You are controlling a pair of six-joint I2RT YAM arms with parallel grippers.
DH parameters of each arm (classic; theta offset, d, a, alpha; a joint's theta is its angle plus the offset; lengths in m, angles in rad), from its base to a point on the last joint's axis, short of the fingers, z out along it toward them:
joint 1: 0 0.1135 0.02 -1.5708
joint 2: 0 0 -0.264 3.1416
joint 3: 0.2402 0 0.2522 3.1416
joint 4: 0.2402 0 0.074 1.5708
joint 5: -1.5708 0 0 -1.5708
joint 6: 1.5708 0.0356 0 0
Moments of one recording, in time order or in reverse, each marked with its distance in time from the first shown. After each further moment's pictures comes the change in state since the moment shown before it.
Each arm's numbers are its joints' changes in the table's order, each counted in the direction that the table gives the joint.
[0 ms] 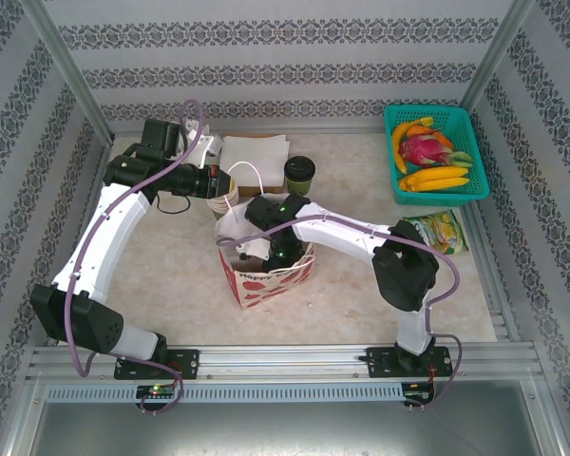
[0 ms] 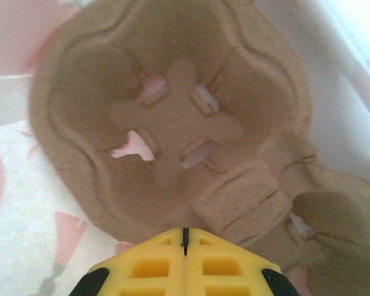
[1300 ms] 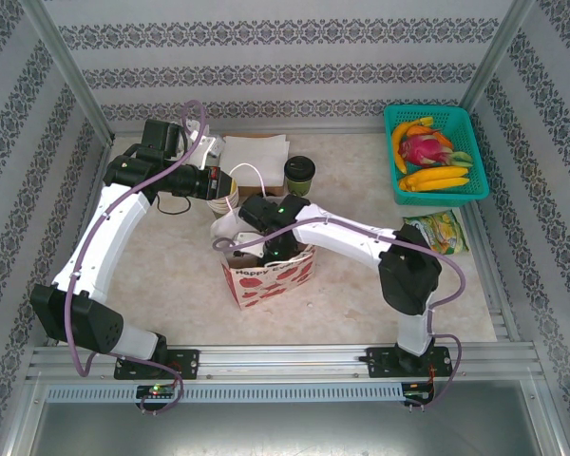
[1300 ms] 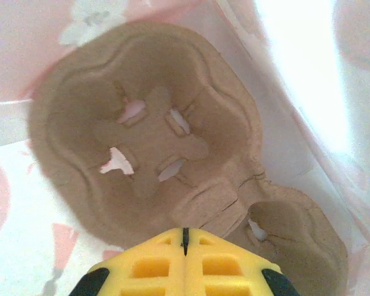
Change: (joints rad) left arm 0.000 -0.001 -0.006 0.000 -0.041 0.031; right arm 0.036 -0.039 0.027 -0.048 -0.071 -0.007
